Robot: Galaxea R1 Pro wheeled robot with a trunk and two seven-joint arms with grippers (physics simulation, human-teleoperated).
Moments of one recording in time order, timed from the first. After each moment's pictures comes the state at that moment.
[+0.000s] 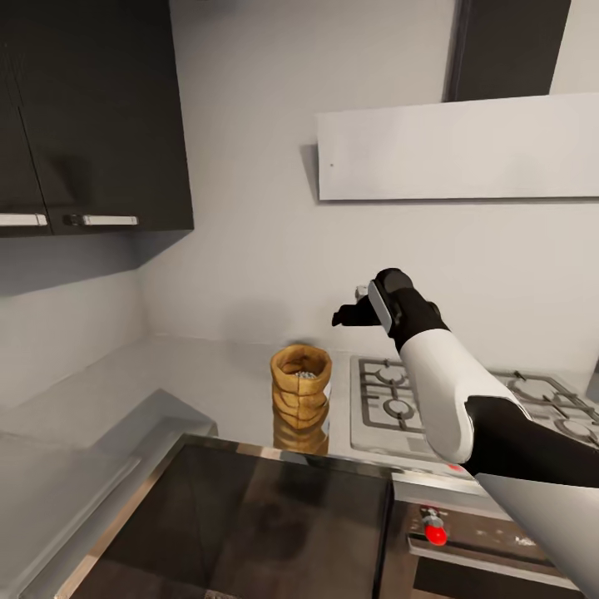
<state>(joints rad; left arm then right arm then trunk) 0.00 -0.02 0.01 -0.09 0.28 -0.02 0.00 -1.36 0.17 -0.14 -0.54 0.18 1.04 0.08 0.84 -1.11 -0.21</state>
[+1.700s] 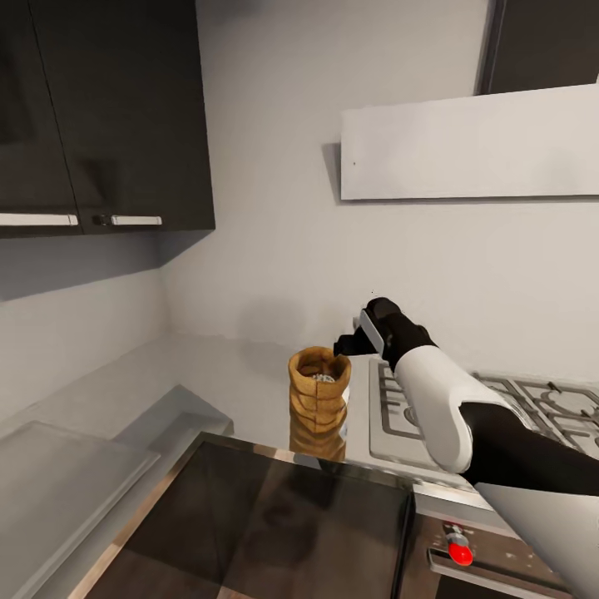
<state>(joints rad) 0.00 -0.02 0.02 -0.09 0.28 -0.02 0.00 -1.32 0.17 -0.14 -0.37 0.18 0.97 0.01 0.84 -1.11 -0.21</state>
